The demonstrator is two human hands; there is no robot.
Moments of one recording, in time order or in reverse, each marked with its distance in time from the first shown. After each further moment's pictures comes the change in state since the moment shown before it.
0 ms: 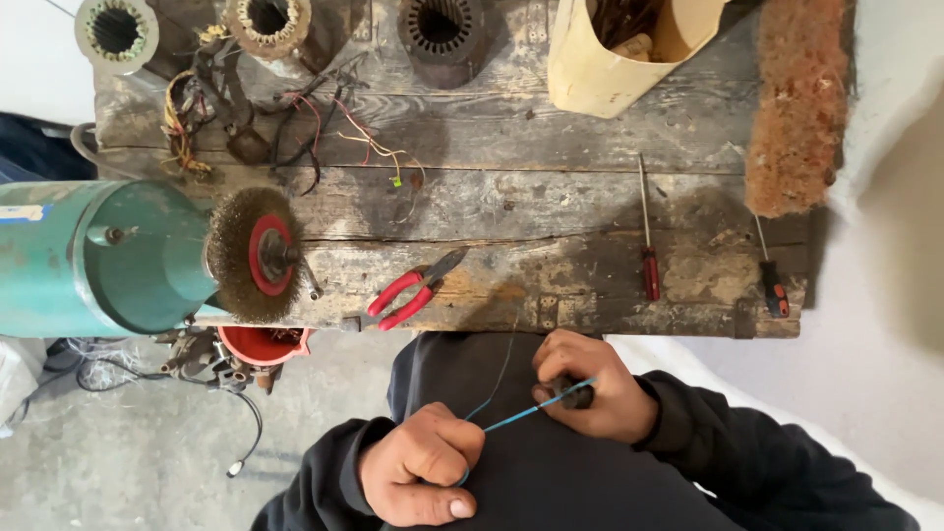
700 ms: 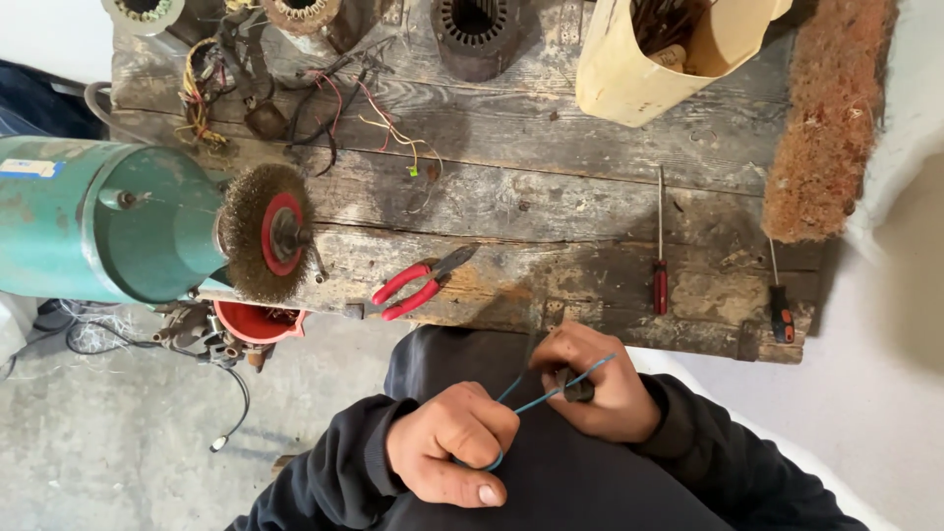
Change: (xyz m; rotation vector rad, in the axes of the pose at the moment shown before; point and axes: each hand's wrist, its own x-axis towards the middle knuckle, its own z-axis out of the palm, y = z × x) left_hand 0.029 -0.009 -0.001 -0.063 0.050 0.074; right_hand 0.019 -0.013 -0.008 -0.125 0.008 -0.004
